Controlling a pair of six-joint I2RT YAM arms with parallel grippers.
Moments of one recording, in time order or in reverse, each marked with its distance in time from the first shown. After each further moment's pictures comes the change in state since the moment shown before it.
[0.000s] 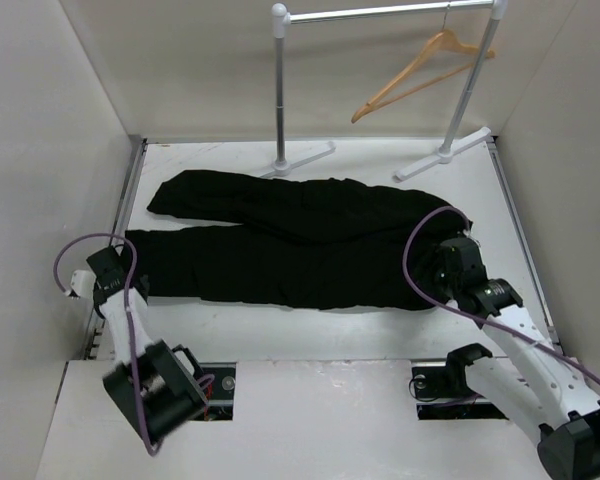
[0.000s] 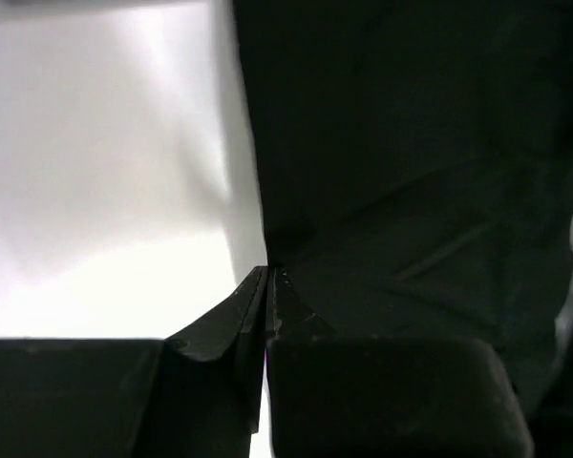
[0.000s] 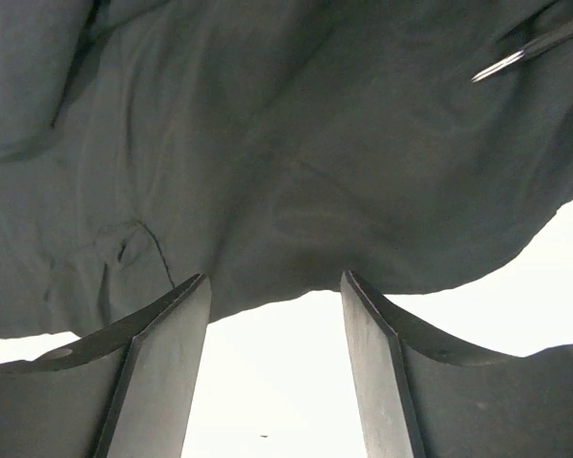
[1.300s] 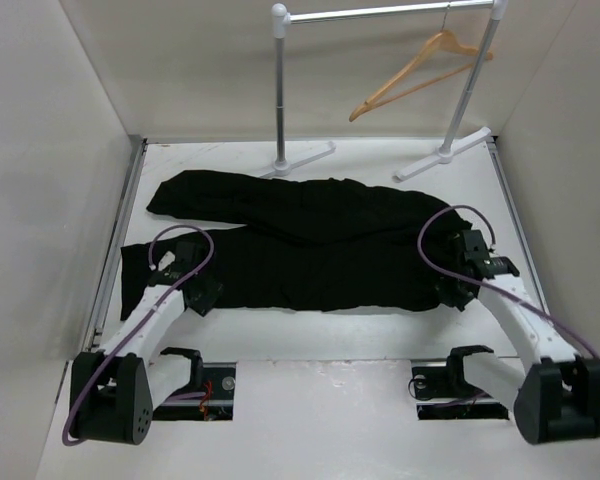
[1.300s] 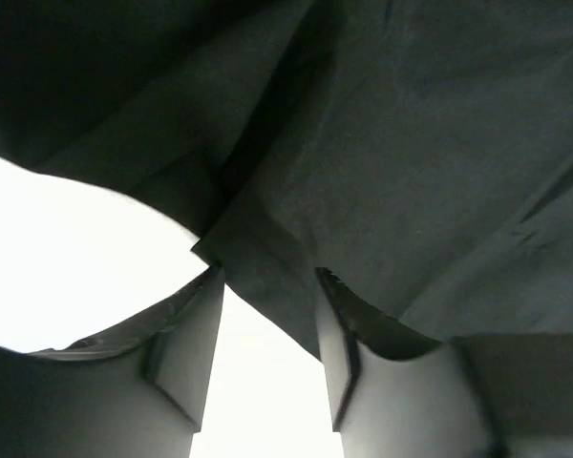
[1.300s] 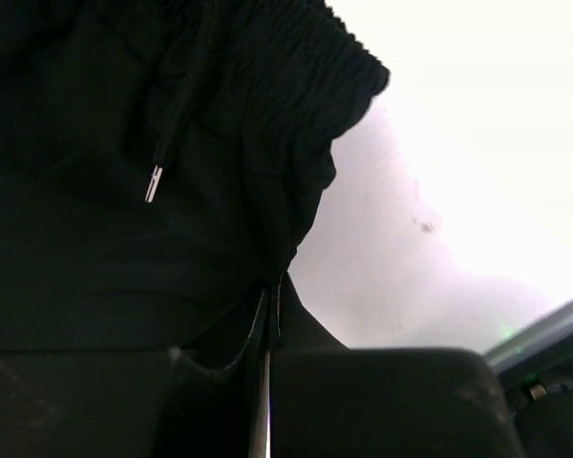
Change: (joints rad) left arm -0.725 -0.075 -0.055 -0.183 0.018 -0.188; right arm -0.243 0.319 0.066 -0.202 0.154 0.105
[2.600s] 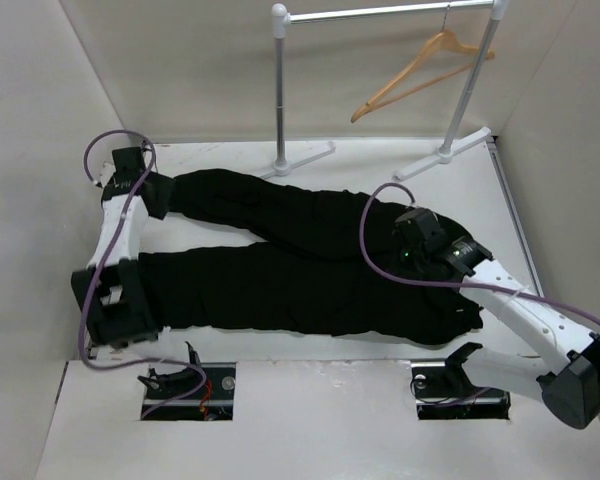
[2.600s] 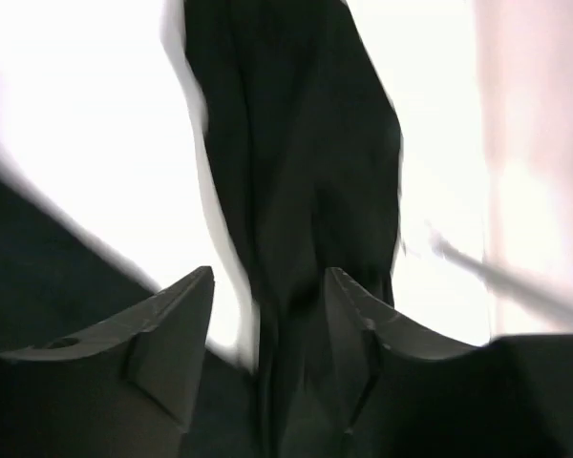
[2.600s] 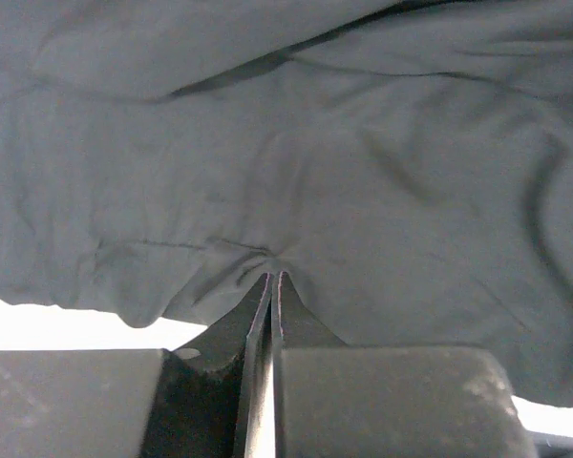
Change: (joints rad) left arm 0.322 0.446 0.742 0.068 0.087 0.040; right arm 0.493 0.003 0.291 0.065 -0.101 -0.220
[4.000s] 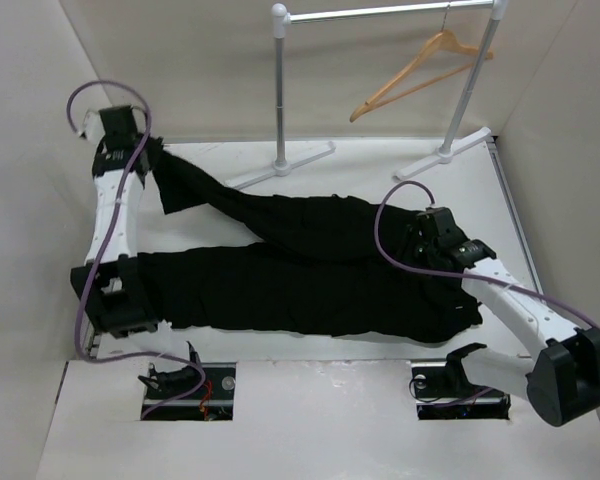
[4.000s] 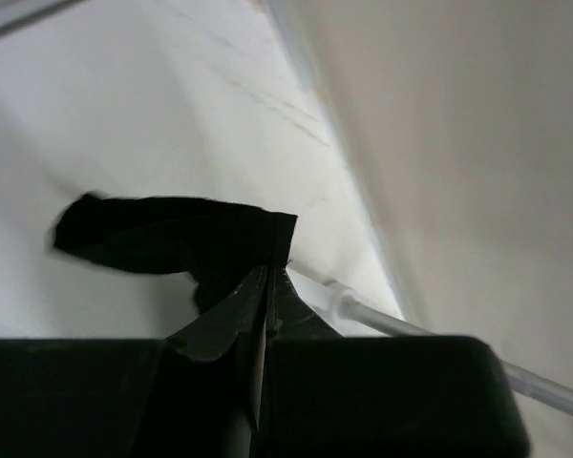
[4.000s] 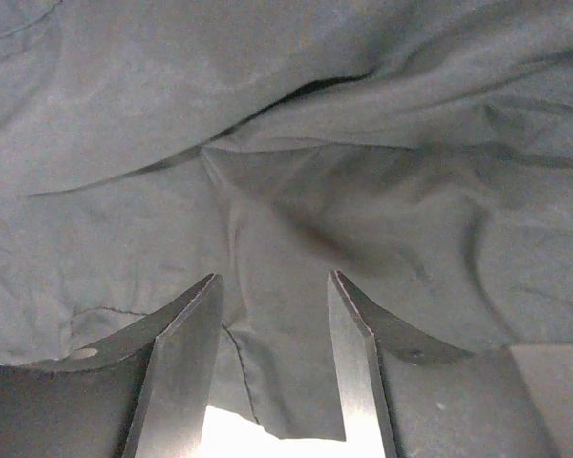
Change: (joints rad) left arm 0.017 0.108 0.271 0.072 -0.049 0.048; right arm -0.212 0.029 -0.151 0.192 -0.103 -0.063
